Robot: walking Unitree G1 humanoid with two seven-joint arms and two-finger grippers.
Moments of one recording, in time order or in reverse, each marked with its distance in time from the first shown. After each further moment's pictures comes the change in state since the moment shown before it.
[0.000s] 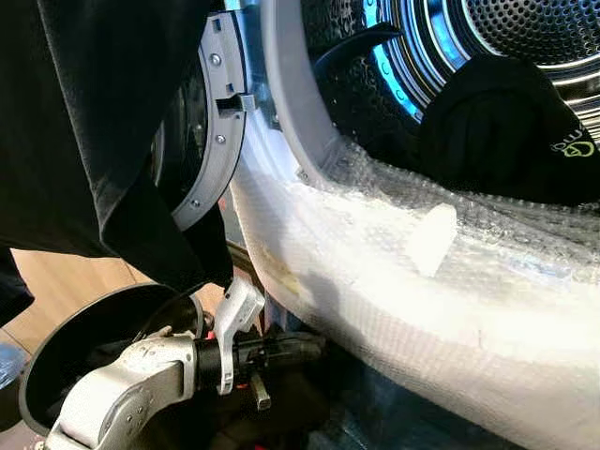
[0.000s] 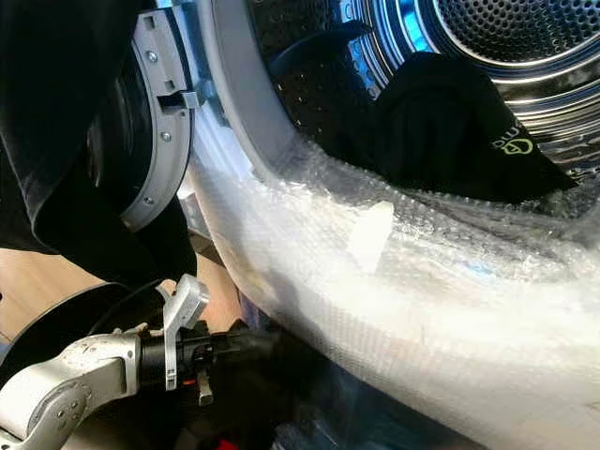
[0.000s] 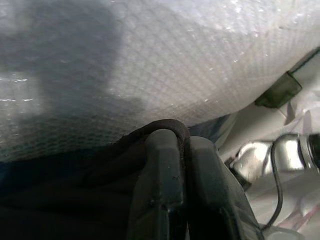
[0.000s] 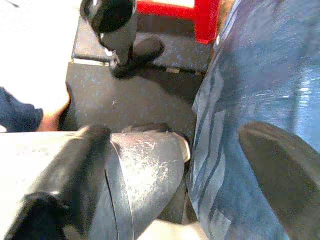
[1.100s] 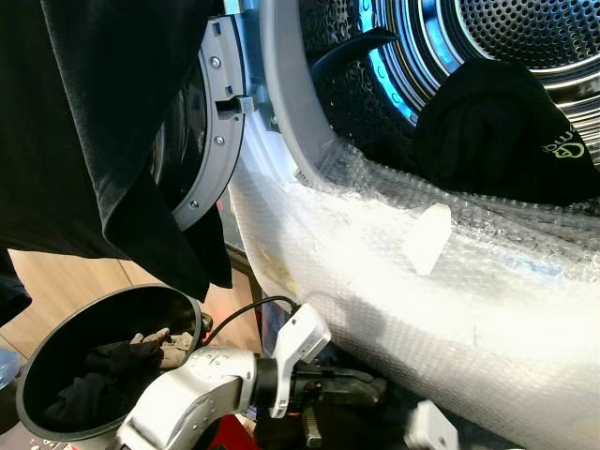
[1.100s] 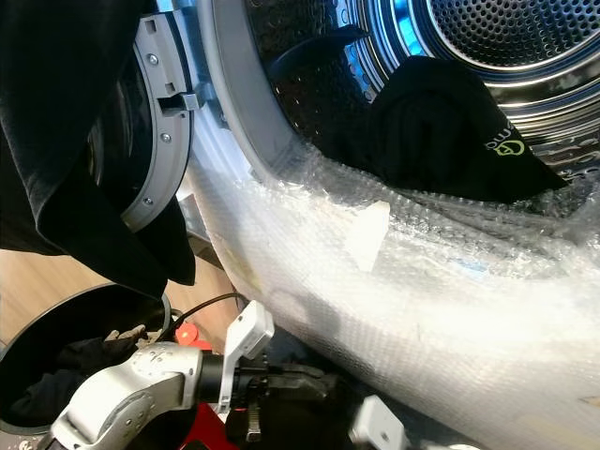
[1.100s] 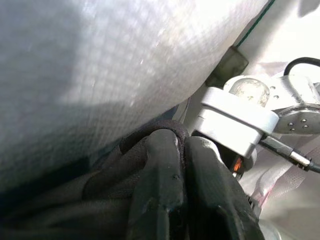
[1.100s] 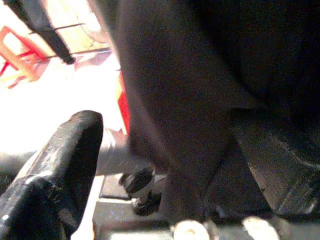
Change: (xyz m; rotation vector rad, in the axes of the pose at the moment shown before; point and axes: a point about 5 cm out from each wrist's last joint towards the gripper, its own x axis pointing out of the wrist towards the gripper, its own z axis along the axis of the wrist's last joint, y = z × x) left arm 0.065 -0.028 -0.010 0.056 0.042 -0.243; right arm -0.082 0.012 0.109 0.098 -0.625 0.071
